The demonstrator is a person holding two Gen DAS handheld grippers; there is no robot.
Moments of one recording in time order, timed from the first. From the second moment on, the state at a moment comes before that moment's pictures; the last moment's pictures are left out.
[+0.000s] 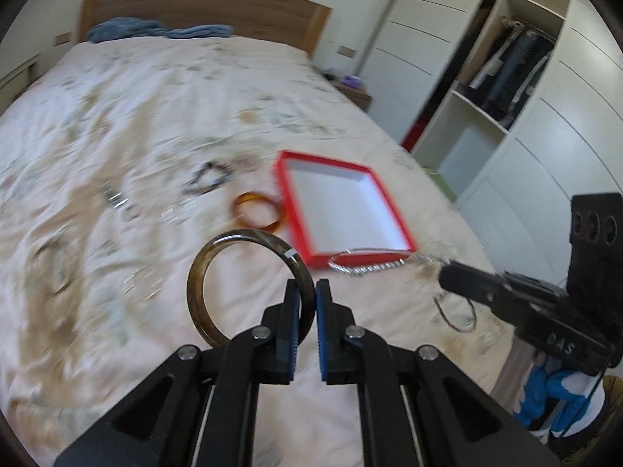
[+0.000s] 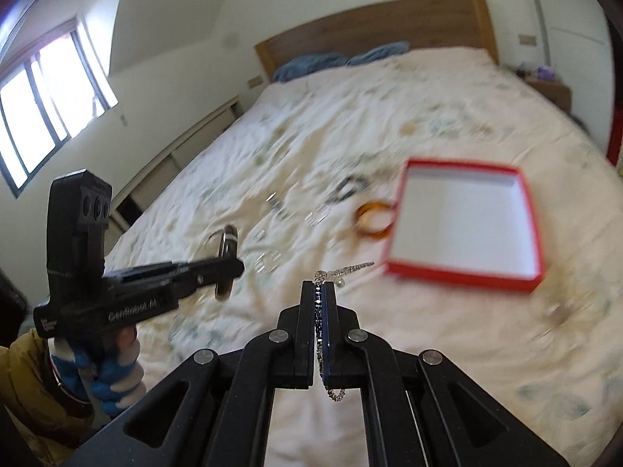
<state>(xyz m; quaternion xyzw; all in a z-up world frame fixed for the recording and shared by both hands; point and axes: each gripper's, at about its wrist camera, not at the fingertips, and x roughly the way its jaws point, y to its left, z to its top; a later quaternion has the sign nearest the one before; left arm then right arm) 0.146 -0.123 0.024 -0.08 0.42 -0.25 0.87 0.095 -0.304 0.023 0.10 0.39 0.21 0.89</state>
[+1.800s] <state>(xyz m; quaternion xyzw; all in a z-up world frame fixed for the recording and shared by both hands) 0.182 -0.148 0.180 0.04 0.35 -0.16 0.92 0.116 -0.395 0.109 0.05 0.35 0.06 0.93</state>
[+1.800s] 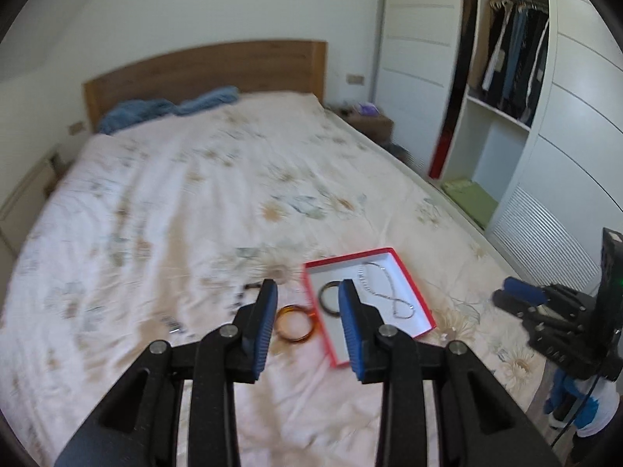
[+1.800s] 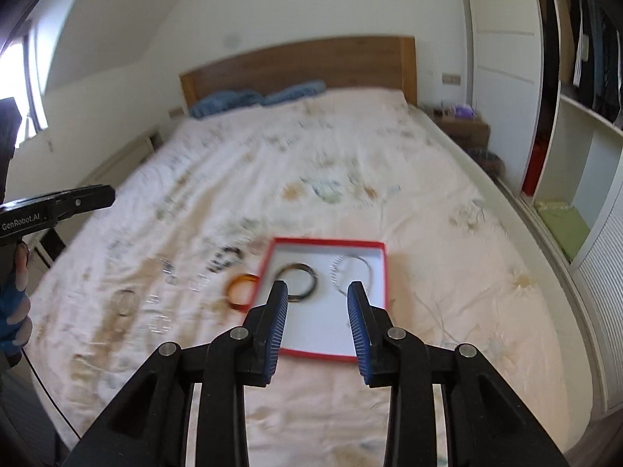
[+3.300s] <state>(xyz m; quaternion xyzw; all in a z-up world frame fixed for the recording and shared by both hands) 0.132 0.097 -0.012 -0.11 0.44 0.03 0.89 0.119 -0.193 0.020 0.04 0.41 0.27 0.87</state>
